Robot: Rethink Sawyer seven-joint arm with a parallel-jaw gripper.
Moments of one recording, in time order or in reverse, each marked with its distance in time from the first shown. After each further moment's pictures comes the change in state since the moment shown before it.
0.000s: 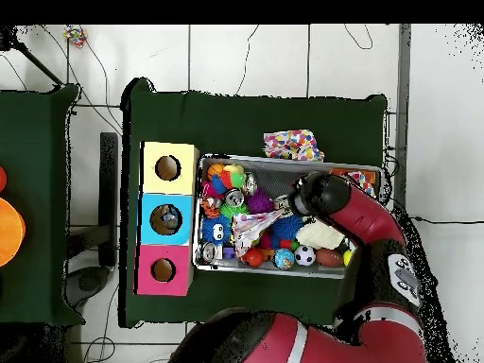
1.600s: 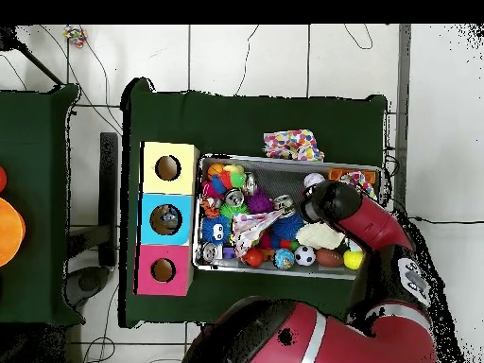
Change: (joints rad) arm -0.046 0.052 -0.013 -0.013 -0.001 -0.003 0.000
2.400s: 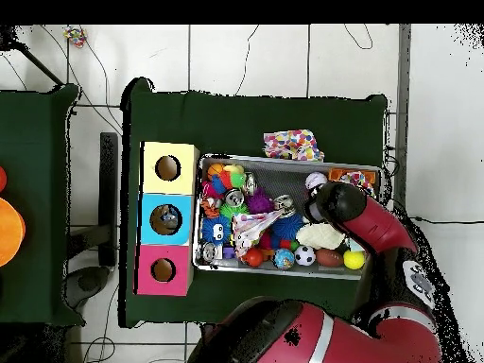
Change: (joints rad) arm -0.012 -0.001 0.000 0.000 0.000 -0.017 0.000
